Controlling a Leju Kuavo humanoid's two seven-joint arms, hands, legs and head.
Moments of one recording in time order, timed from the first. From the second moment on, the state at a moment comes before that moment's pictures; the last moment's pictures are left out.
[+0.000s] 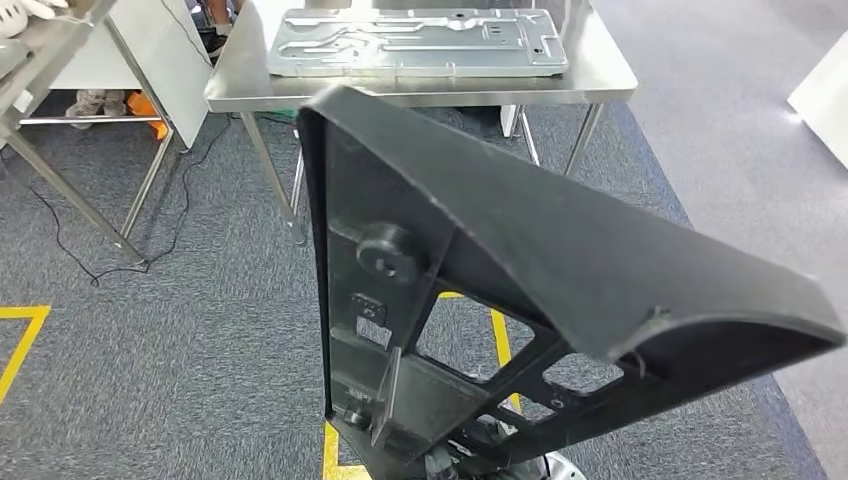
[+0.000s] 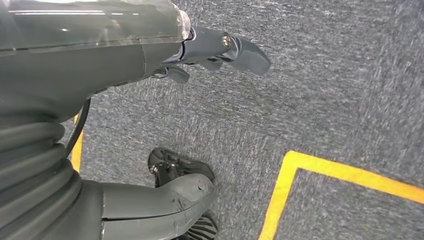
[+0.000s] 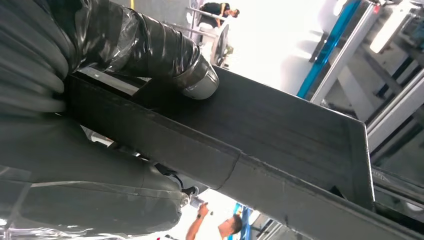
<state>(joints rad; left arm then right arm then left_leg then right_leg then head) -0.07 -0.02 1.11 -0.22 -0.83 -0.04 -0.38 0.03 -0.07 0.67 -1.98 -0.02 0.04 -0.59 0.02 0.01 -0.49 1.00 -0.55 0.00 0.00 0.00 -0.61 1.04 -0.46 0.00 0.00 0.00</state>
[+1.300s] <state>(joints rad) -0.07 -0.02 1.11 -0.22 -0.85 -0.05 -0.39 0.04 -0.06 0.67 -1.98 -0.01 0.02 -0.59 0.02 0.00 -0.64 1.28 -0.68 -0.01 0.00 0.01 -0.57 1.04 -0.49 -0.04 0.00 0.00</state>
